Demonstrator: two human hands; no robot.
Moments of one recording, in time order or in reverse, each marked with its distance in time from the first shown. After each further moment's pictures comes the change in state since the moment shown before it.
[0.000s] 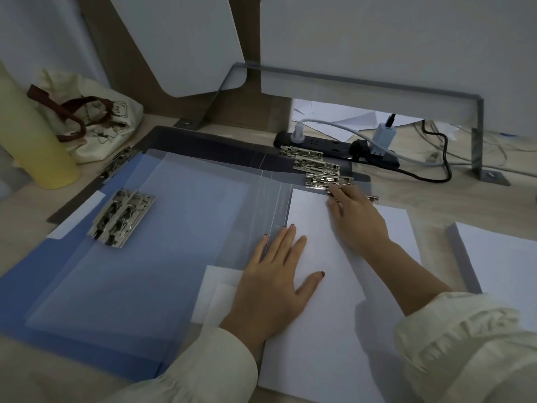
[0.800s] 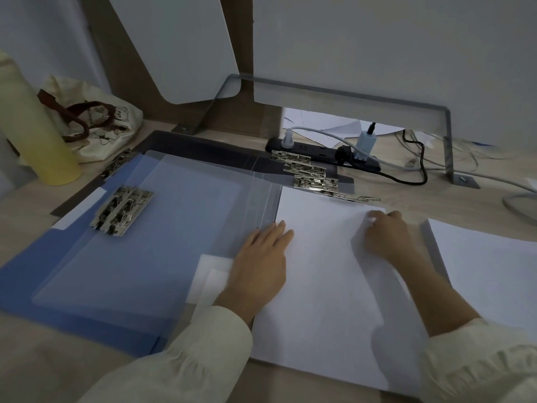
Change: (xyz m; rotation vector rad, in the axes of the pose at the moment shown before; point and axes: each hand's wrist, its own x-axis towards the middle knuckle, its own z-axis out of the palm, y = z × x) left_hand 0.010 0.003 -0.018 -0.035 -0.148 -0.036; right_hand -0.038 0.037 -0.042 0.106 -0.152 0.451
